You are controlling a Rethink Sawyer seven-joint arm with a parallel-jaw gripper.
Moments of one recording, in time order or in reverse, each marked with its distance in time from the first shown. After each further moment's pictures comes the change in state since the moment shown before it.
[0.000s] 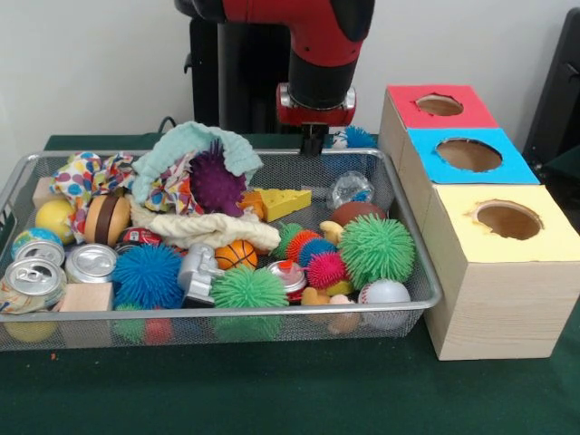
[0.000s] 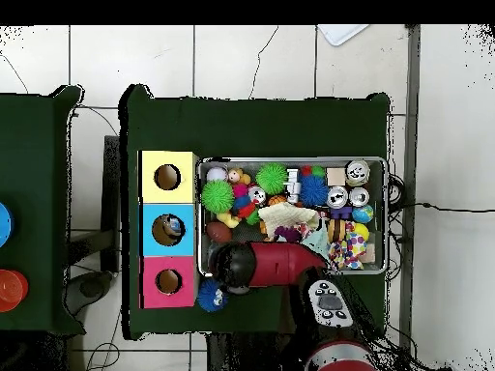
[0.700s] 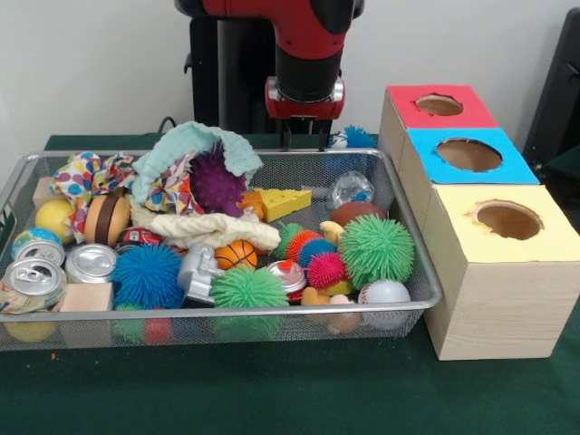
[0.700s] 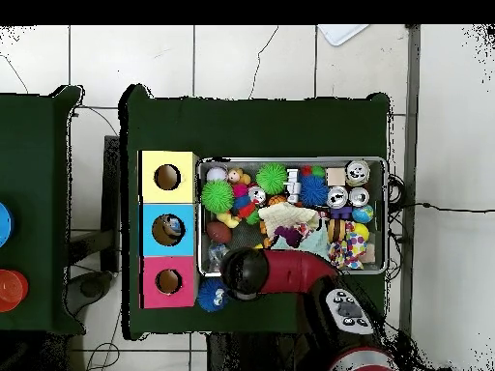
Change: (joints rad) arm -0.082 0.005 0.042 0.054 0.000 -0.057 0.000
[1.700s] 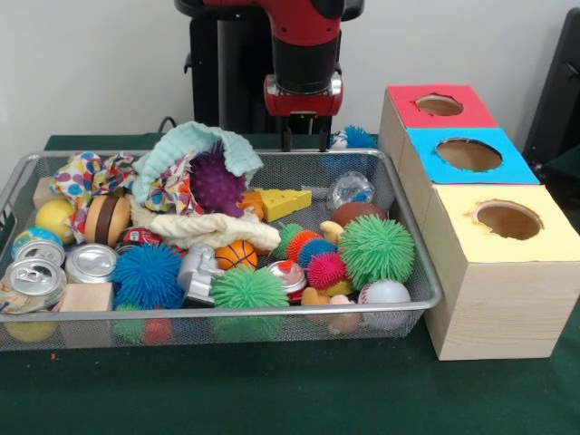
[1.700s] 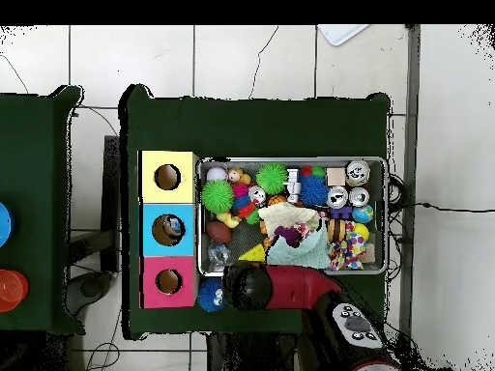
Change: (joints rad) arm -0.041 -0.033 0.023 0.093 -0.029 -0.169 0.000
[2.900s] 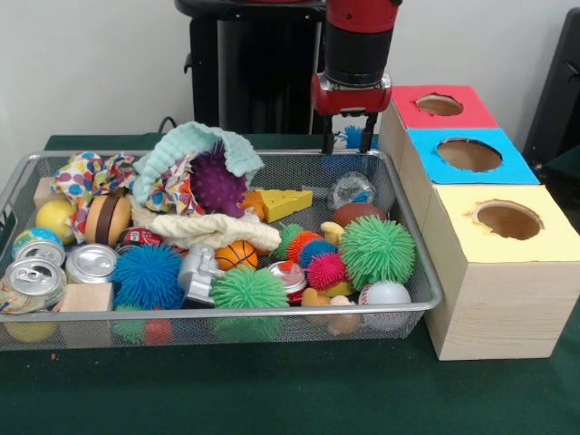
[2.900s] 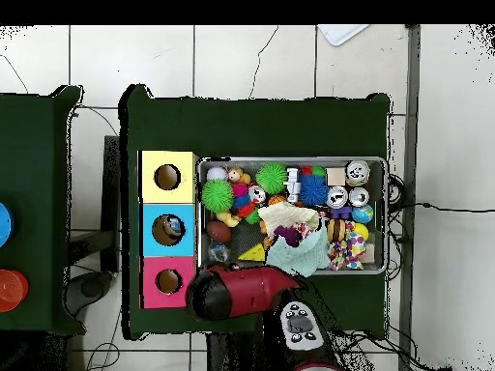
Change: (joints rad) arm 0.189 -0.034 -0.042 0.004 -0.028 -0.118 0.000
